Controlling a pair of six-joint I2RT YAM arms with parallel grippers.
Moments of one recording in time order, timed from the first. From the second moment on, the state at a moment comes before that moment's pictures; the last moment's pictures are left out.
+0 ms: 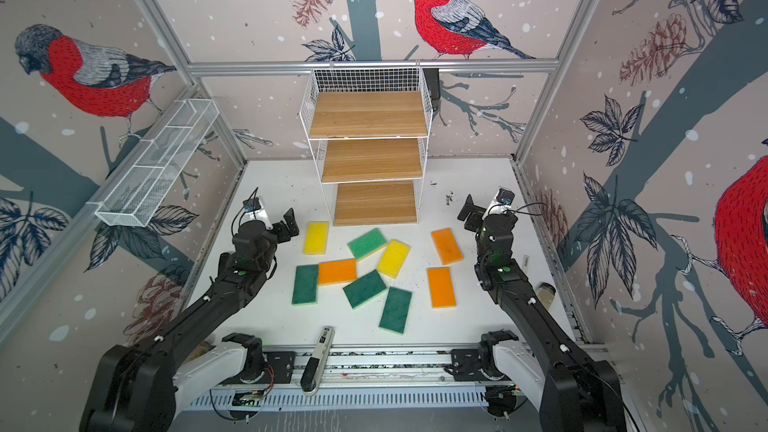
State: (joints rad) left arm -0.21 1.03 0.46 0.26 -0.29 -0.29; right arm 0.22 0.95 0.51 0.27 0.33 0.24
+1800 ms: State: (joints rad) left arm -0.57 0.98 0.46 -0.28 -0.39 -0.59; right arm 0.46 0.87 0.51 -0.13 0.28 0.48
